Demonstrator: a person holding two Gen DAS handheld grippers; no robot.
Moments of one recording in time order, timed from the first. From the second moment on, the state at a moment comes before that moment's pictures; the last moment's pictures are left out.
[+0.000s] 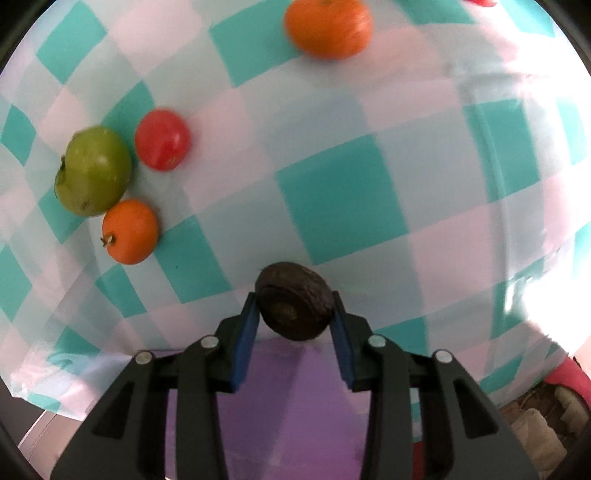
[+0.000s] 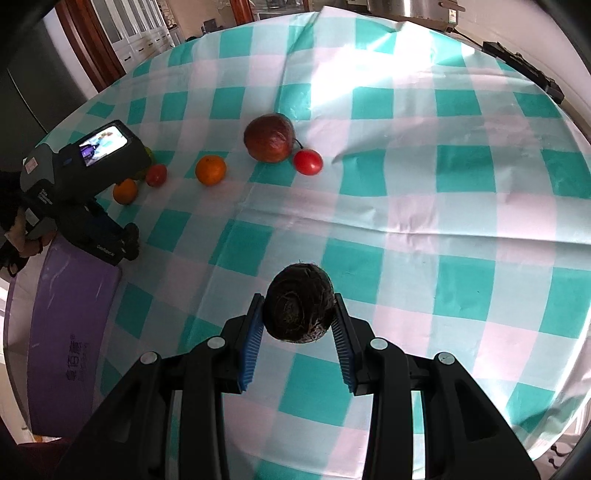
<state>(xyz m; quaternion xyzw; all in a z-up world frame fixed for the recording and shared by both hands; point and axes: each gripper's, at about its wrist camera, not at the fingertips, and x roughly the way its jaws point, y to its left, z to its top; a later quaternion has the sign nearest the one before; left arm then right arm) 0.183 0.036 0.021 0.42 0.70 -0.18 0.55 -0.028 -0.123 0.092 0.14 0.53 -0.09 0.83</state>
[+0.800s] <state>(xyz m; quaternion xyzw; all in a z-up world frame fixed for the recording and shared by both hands) 0.026 0.054 0.146 0.08 0.54 -0.20 0.82 -0.038 -0.119 0.098 0.10 0.53 0.01 0.84</state>
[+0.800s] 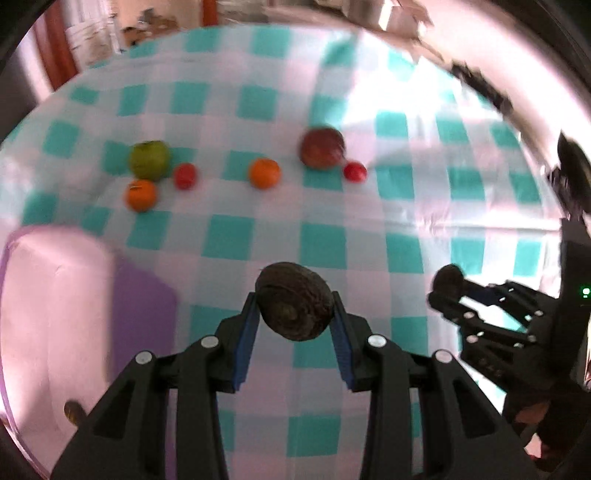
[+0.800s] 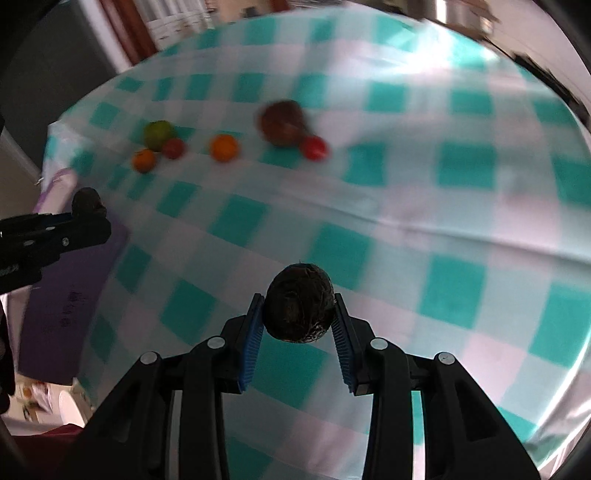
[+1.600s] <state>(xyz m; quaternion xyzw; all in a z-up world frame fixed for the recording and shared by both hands) 0.035 0.366 0.108 -0.06 0.57 0.09 0.81 0.028 0.243 0.146 -0.14 0.50 0.38 0.77</state>
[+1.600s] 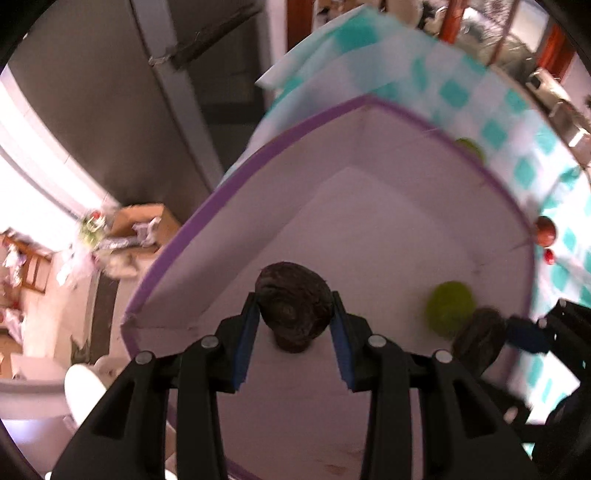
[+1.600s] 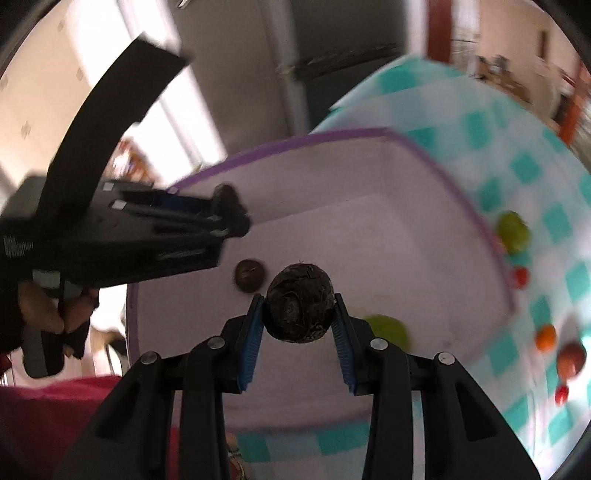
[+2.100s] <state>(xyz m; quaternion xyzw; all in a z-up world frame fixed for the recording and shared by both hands) 0.051 0.392 0.051 -0.01 0.64 0.10 0.76 0.061 0.292 0.052 -0.28 0.62 0.30 0.67</state>
